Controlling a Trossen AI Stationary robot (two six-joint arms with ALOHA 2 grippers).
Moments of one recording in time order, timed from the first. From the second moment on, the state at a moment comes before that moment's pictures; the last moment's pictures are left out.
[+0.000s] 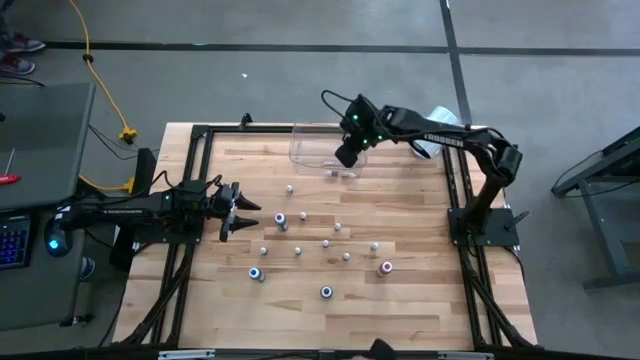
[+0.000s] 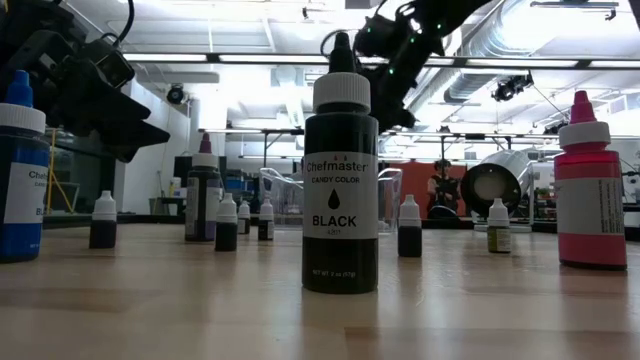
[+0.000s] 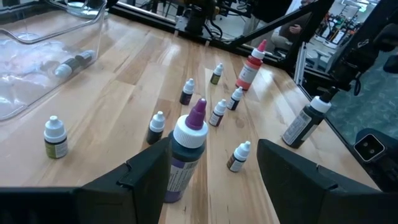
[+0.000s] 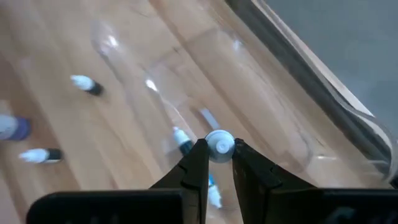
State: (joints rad) left arm 0.12 0.28 0.01 0.05 0.20 -0.26; right arm -0.51 1.75 1.45 -0.63 -0.05 0.16
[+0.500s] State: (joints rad) left arm 0.12 0.28 0.01 0.05 0.20 -0.26; right arm -0.54 1.94 1.45 -0.61 -0.02 0.25
